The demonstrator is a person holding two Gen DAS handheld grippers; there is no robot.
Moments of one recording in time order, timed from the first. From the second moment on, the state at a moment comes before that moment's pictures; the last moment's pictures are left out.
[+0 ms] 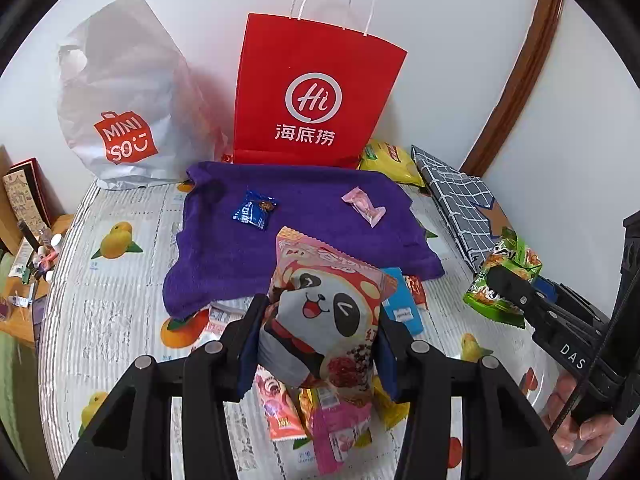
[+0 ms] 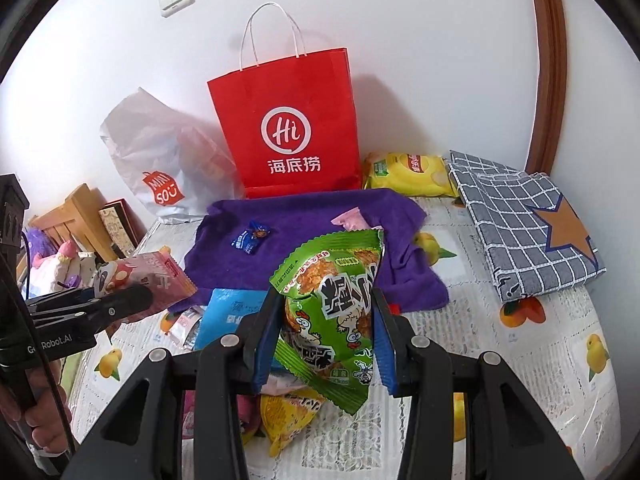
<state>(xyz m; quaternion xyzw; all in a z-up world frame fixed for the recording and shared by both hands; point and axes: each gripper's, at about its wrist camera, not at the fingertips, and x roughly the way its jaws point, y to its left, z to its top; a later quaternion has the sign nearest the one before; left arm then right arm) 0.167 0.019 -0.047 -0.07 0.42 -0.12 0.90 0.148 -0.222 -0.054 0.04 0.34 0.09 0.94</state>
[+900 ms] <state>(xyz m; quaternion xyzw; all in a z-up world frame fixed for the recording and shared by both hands) 0.261 0.026 -0.068 -0.06 0.44 -0.09 0.89 0.245 -0.225 -0.073 0.02 0.35 0.07 0.93</state>
